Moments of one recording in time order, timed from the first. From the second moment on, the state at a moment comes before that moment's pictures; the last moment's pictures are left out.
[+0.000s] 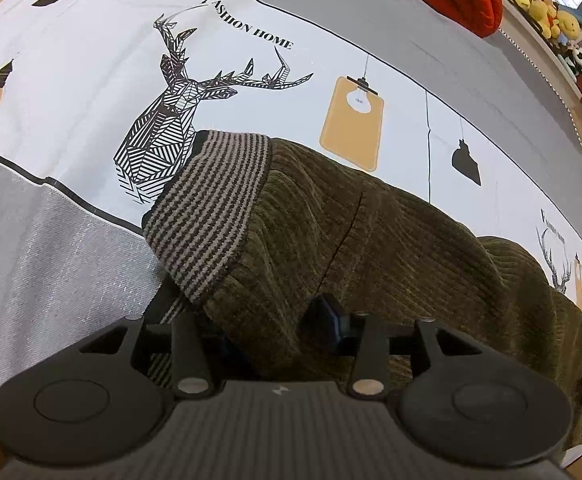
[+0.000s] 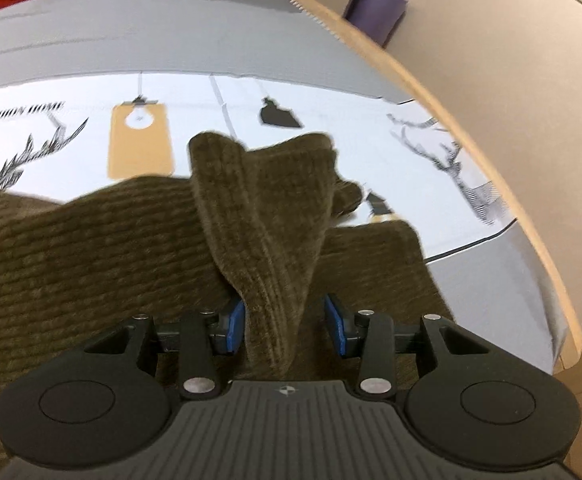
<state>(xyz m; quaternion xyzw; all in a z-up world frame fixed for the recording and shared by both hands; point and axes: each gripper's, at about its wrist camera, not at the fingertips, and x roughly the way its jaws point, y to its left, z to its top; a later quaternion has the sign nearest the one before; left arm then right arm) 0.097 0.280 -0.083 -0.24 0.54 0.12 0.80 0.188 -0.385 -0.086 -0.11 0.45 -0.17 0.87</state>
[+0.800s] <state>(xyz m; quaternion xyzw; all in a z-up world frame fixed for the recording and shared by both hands) 0.098 0.273 -0.084 -0.23 0.54 0.12 0.80 0.115 -0.515 -0.085 0.32 0.42 -0.25 0.81</state>
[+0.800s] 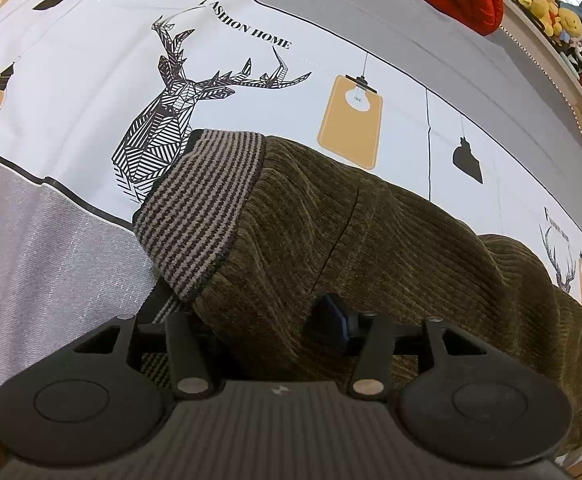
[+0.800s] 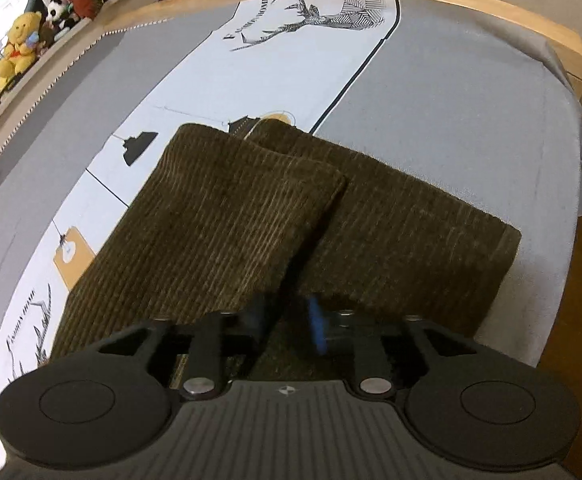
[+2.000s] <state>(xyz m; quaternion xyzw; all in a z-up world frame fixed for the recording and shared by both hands) 0.075 0.283 -0.038 -0.24 0.43 0.09 0.86 0.113 -0.536 -0.050 0.40 0.28 -0.21 0.85</state>
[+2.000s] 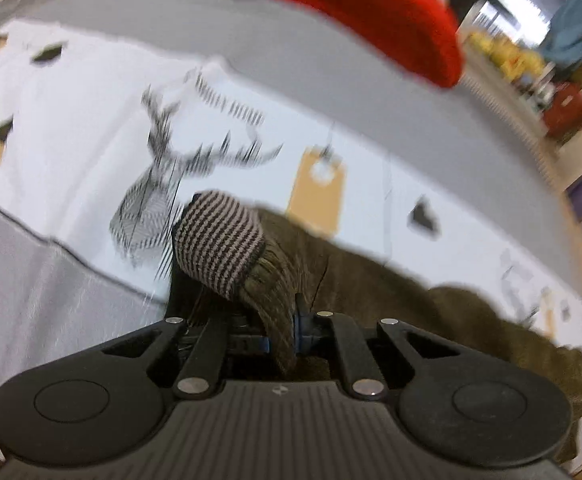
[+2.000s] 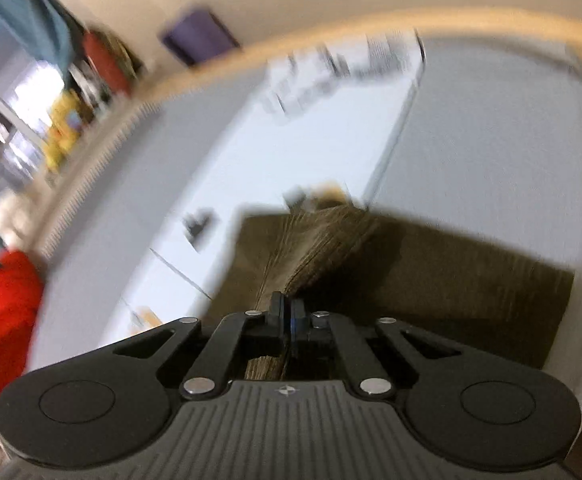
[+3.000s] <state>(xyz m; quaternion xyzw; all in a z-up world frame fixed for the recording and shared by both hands) 0.031 0.249 0.014 -0.07 0.34 0.06 0.93 0.072 -0.520 -0.030 0.31 0.38 -0.21 0.85</state>
